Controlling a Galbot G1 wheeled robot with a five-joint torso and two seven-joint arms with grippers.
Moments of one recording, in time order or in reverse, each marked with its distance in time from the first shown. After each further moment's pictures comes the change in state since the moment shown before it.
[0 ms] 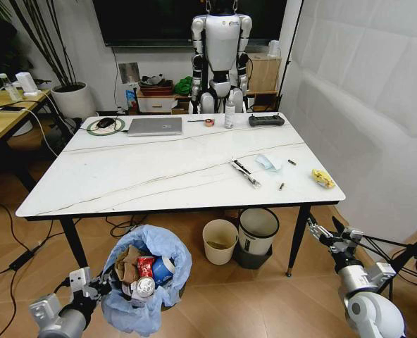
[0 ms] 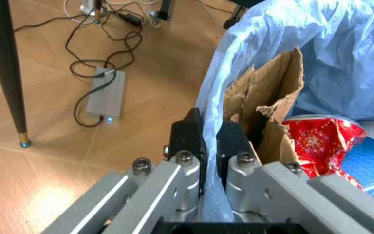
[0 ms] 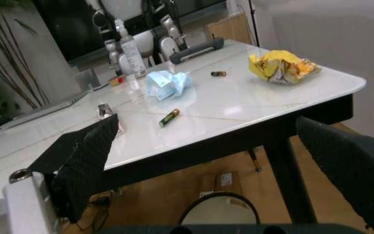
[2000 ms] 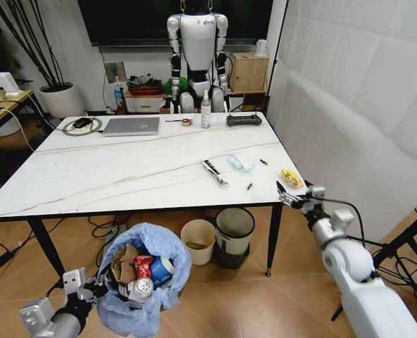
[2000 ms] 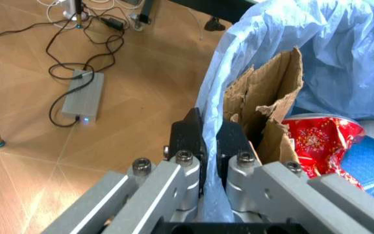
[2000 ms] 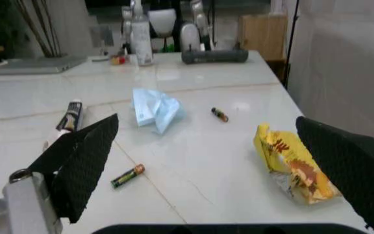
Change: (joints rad) left arm 0.071 -0.020 -0.033 -0.098 0.022 0.002 -0.009; right arm 0.410 -0.234 -0.348 -0.114 -0.111 -0.190 0.172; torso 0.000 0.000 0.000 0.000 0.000
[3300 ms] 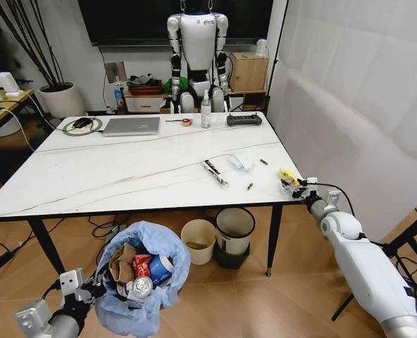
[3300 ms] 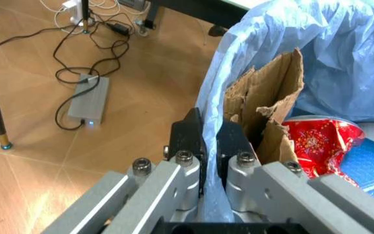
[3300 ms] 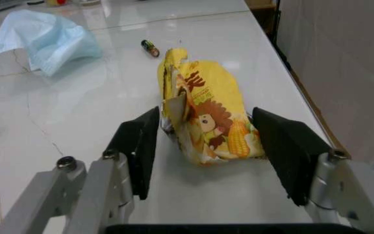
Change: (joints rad) left arm 0.006 -0.027 -0.013 -0.021 0.015 0.002 -0.006; right arm 0.265 -0.030 -0.100 -0.468 0.040 0.020 -0.104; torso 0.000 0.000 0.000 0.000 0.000
